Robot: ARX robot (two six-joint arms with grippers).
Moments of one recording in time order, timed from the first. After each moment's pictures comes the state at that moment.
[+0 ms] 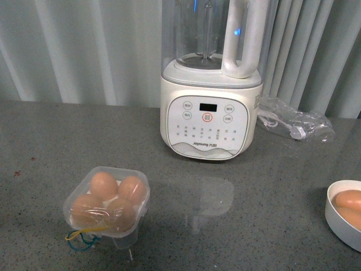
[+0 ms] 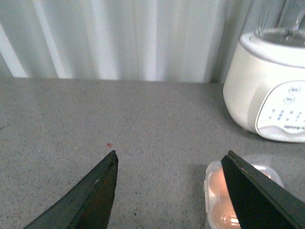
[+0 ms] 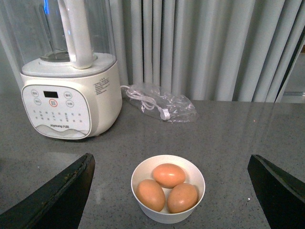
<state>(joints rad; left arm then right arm) -0.07 1.02 0.17 0.82 -0.06 0.03 0.00 0.00 0.01 0.00 0.00 0.00</state>
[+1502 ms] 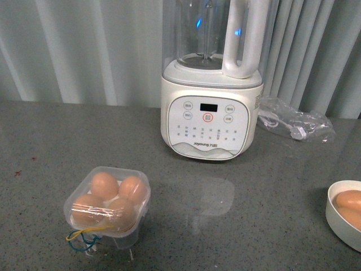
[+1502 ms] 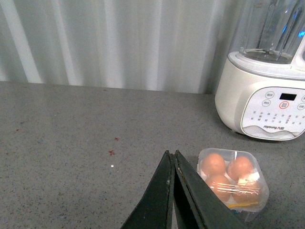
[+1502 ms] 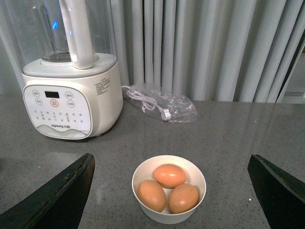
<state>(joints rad) 0.00 0.20 0.03 0.20 0.00 0.00 0.00 0.00 0.01 0.00 0.00 0.00</state>
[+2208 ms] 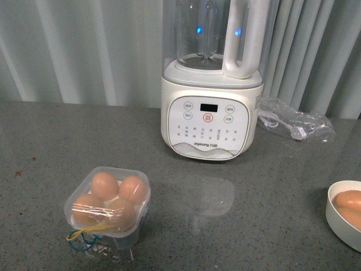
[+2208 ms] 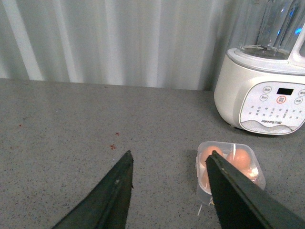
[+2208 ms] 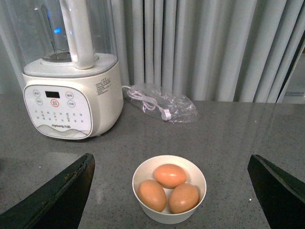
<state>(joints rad) 0.00 0.00 0.03 0.00 0.00 0.00 0.00 0.00 0.01 0.00 0.00 0.00</state>
